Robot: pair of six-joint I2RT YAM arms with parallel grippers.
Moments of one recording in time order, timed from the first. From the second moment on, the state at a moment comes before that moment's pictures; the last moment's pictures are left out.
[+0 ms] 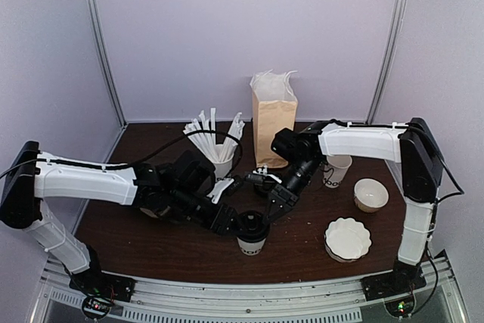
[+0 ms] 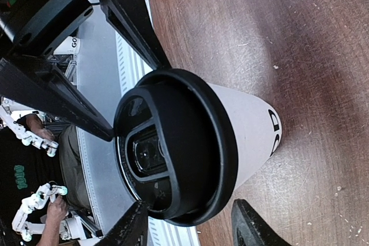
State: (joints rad) left arm -1.04 1.54 0.94 -0.25 0.40 -0.55; right arm 0.76 1.94 1.48 -1.04 -0.86 -0.32
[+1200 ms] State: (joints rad) left arm -1.02 1.53 1.05 -0.41 0.22 -0.41; right arm 0.76 1.88 1.51 -1.09 -0.85 -0.39
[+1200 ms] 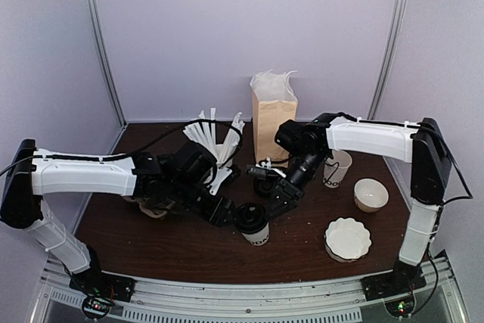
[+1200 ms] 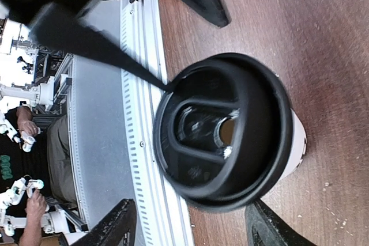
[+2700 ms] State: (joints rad) left arm -0.99 1.77 1.29 -0.38 0.20 -0.34; right arm 1.07 1.48 1.25 -0.88 -0.23 -0.71
